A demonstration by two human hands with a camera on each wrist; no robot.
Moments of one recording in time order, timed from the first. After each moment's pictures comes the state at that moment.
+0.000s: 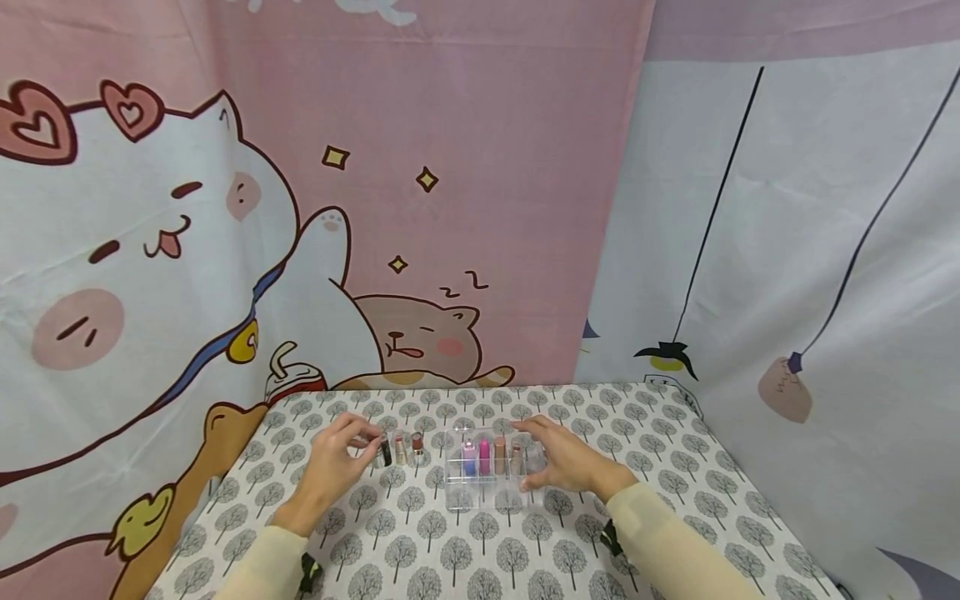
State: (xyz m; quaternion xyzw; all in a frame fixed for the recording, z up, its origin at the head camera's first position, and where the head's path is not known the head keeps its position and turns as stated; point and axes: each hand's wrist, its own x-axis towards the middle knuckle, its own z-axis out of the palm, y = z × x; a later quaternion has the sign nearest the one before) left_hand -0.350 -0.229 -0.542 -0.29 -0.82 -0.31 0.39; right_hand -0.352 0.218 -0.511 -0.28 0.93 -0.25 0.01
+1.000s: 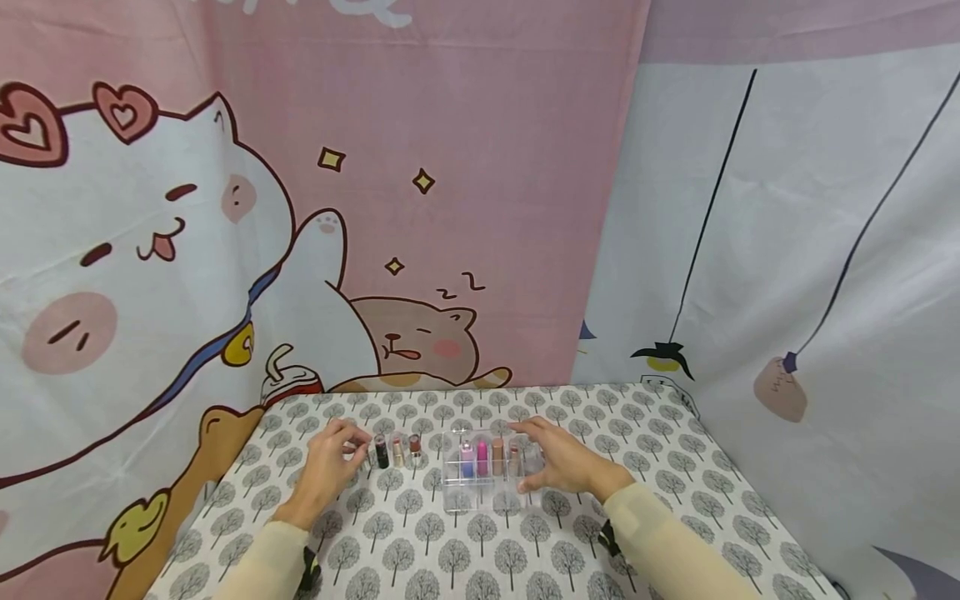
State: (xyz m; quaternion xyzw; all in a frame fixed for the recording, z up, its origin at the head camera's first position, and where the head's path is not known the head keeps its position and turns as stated) left_hand -0.364 -0.240 -0.565 -0.22 -0.86 -0.29 0.37; right_hand -0.351 0.217 -0.510 -0.28 0.93 -0.26 0.01
